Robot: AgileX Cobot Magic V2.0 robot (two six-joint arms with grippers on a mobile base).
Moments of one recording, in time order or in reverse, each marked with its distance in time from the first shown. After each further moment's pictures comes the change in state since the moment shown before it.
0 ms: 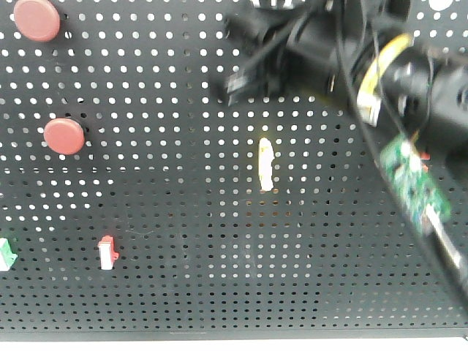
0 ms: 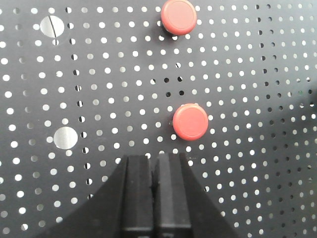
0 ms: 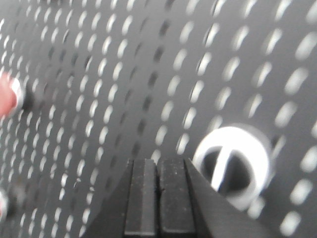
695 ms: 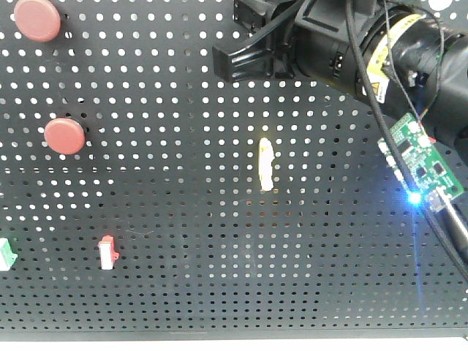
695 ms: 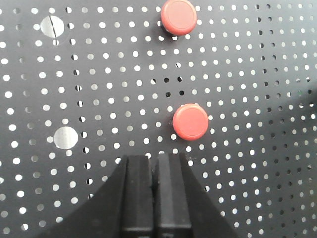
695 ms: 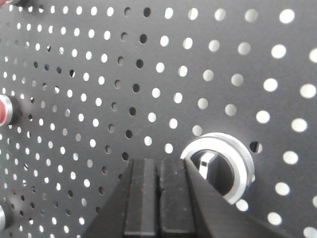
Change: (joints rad) left arm 0.000 0.000 0.000 0.000 0.000 0.000; right arm 0.002 -0.001 -0.017 0.010 0.064 0.047
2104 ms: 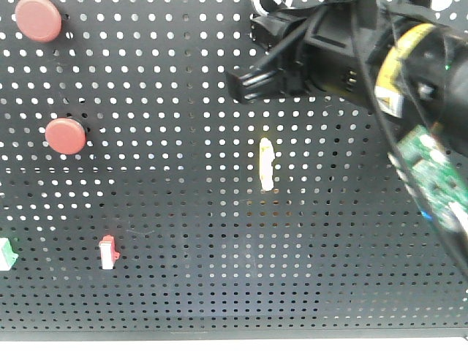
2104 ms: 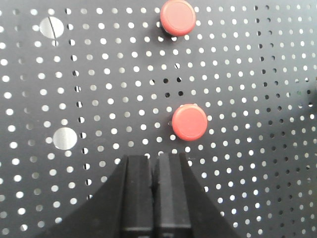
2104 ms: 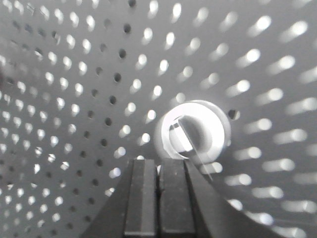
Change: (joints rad) left arm 0.000 0.000 0.000 0.000 -0.005 0.000; right arm 0.018 -0.109 0.079 -0.098 0.097 0.003
